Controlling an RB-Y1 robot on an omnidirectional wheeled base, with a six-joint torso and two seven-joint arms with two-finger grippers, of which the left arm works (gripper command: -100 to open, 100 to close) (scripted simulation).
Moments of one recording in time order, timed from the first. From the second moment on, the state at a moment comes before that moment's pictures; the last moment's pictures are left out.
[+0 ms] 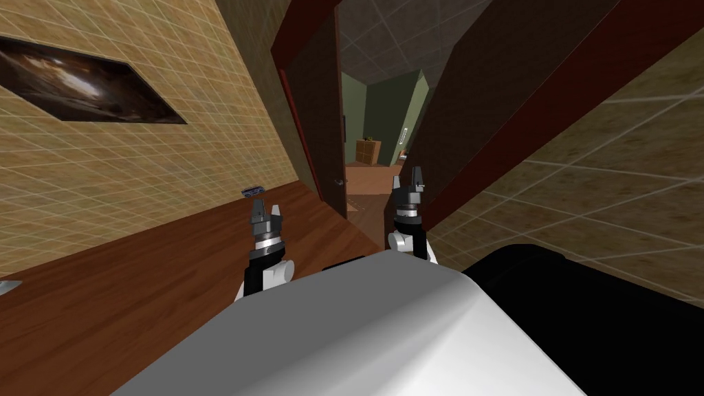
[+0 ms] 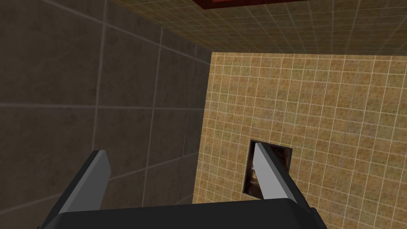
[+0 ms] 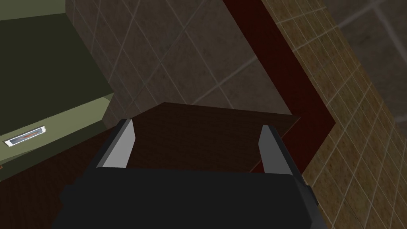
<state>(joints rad) 0.39 0.05 -0.07 -2.07 0.07 -0.49 -0.16</state>
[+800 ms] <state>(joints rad) 0.34 0.08 -0.13 -1.90 0.10 -0.52 -0.17</state>
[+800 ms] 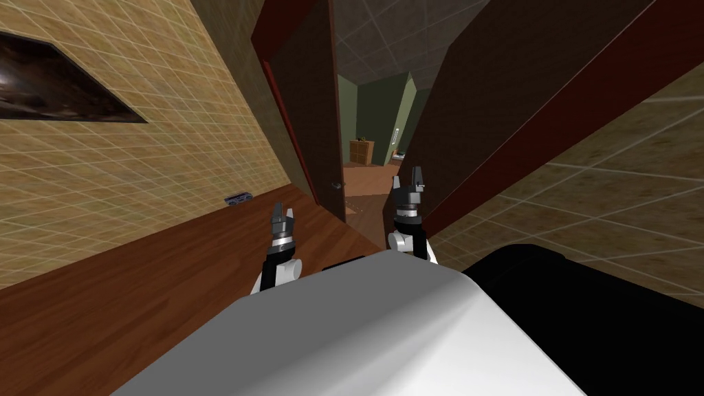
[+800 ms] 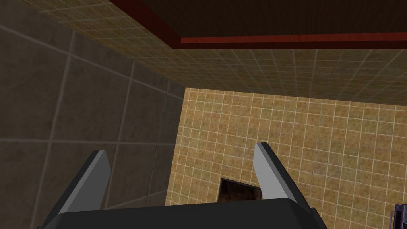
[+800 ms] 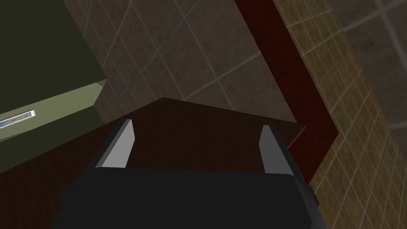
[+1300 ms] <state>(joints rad) 0.31 0.10 -0.17 -1.79 0.11 -0.55 -0.17</state>
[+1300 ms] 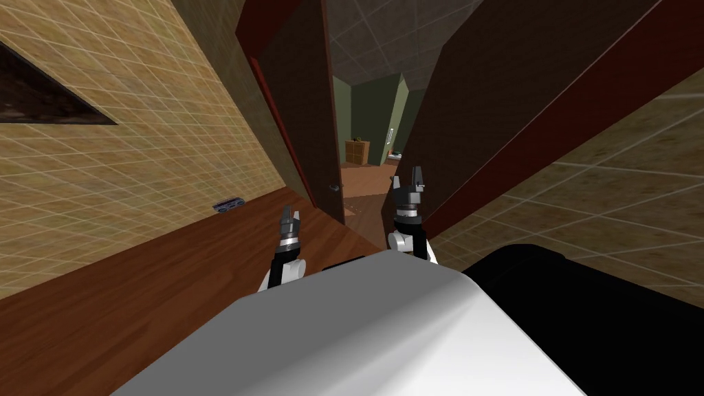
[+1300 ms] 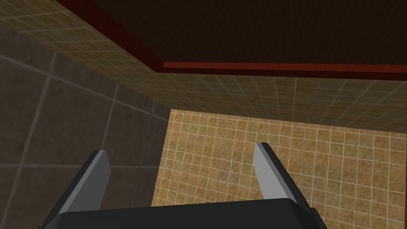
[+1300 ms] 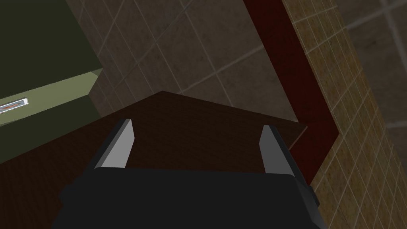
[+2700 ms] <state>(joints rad) 0.22 0.10 -0.28 -1.52 0.14 -0.61 -0.18</state>
